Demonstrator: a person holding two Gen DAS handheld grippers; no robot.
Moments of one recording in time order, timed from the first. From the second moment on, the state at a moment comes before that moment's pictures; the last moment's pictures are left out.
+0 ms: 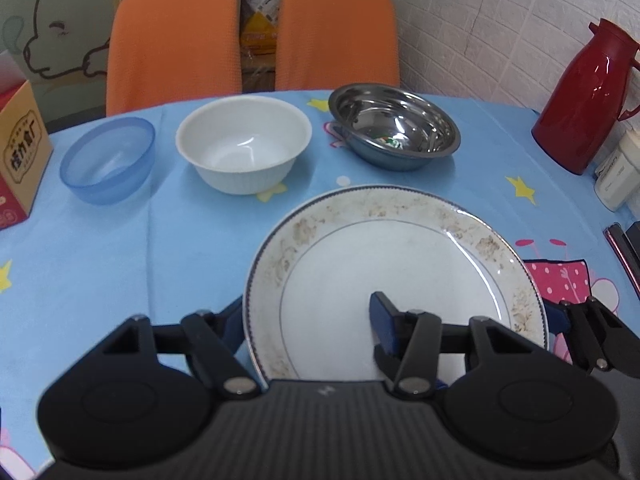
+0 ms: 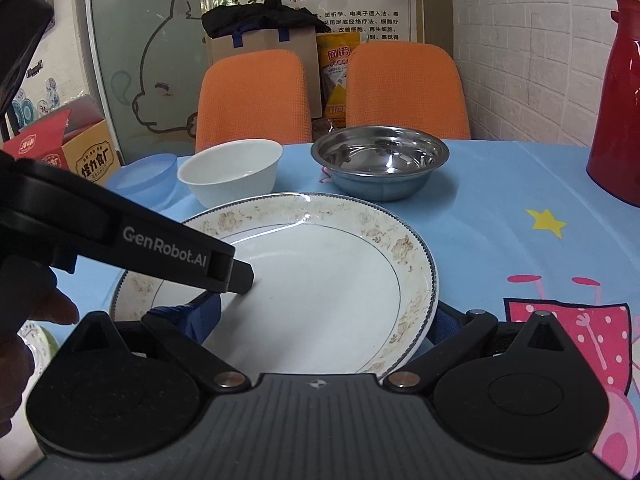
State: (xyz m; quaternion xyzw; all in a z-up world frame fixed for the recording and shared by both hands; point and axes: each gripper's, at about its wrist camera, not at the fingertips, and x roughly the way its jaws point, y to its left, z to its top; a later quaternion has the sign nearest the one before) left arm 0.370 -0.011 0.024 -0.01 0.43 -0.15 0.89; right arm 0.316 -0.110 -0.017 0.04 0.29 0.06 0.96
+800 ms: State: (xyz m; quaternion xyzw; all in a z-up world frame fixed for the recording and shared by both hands) left arm 0.204 0.148 0.020 -0.07 0.42 -0.03 0.90; right arm 0.196 0.035 -0.010 -0.01 0.29 0.20 0.94
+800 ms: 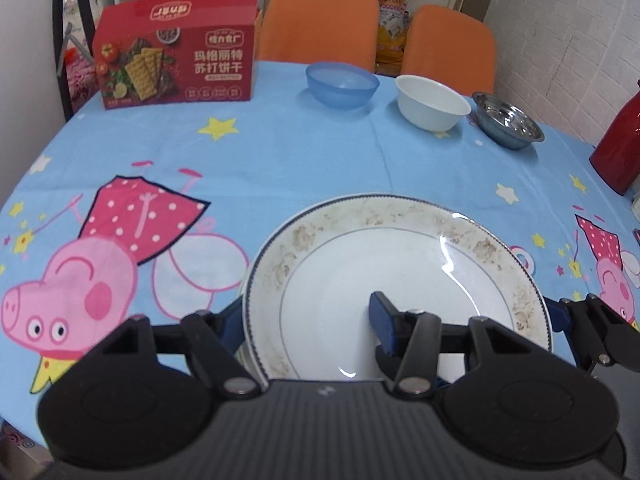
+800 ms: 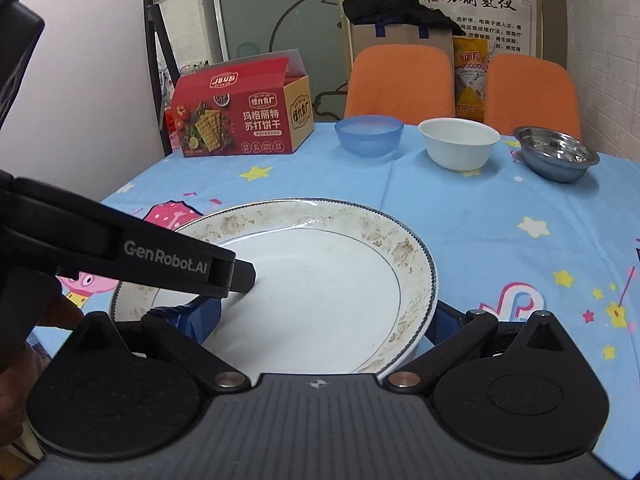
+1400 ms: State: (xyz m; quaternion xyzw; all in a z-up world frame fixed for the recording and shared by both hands) left arm 0.177 0.163 0.051 -0.06 0.36 -0.01 0.93; right arm 0.195 0.006 -0.004 0.00 0.27 0.20 0.94
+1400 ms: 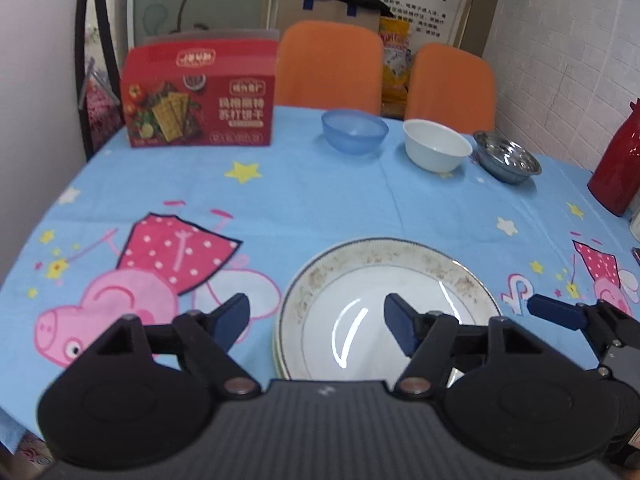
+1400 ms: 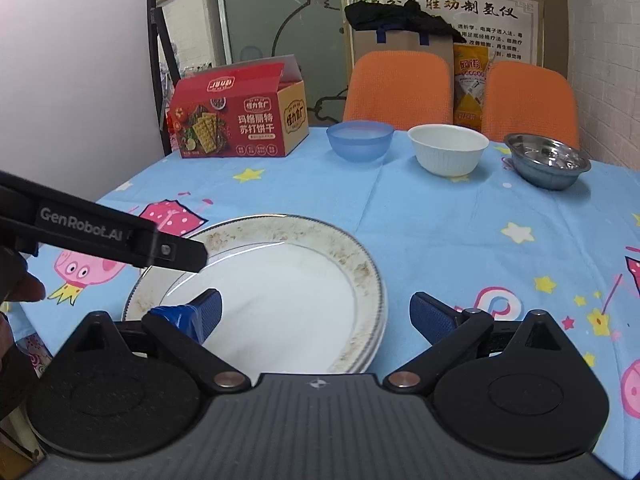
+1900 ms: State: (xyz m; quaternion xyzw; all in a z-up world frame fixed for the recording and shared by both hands) left arm 0.202 0.116 0.056 -0.04 0.36 -0.06 0.93; right arm 0.200 -0.043 0.004 0.04 0.27 0.15 0.95
